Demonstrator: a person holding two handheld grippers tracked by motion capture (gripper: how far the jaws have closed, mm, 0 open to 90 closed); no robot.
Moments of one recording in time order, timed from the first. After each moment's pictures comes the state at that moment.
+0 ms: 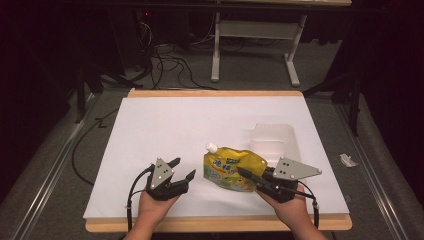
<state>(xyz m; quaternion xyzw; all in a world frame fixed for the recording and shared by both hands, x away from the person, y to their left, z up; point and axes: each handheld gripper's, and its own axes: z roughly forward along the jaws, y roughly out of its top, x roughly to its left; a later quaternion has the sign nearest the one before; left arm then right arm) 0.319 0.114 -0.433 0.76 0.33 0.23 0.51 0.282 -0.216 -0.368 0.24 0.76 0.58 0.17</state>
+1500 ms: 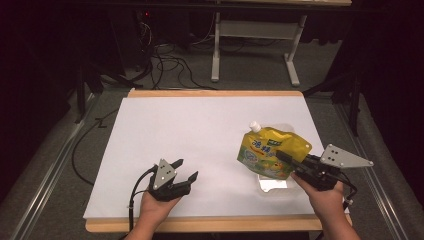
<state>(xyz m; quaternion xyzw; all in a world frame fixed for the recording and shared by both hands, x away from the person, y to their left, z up) 0.319 0.109 -0.435 0.77 0.32 0.22 0.51 0.289 -0.303 -0.347 0.29 0.72 0.60 0.22</state>
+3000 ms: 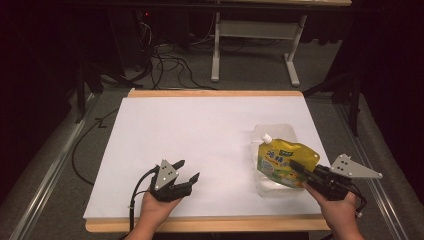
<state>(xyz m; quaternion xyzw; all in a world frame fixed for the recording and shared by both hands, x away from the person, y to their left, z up) 0.318 0.106 -0.437 0.77 0.31 0.21 0.51 0.273 -0.335 -0.376 0.36 0.72 0.55 0.23</state>
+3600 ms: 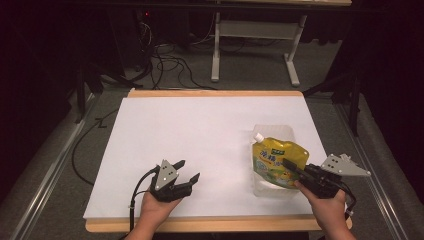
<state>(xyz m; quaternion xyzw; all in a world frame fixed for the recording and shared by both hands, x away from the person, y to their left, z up) 0.318 0.106 -0.437 0.78 0.31 0.21 0.51 0.282 -0.320 -0.385 0.37 0.71 0.56 0.22</state>
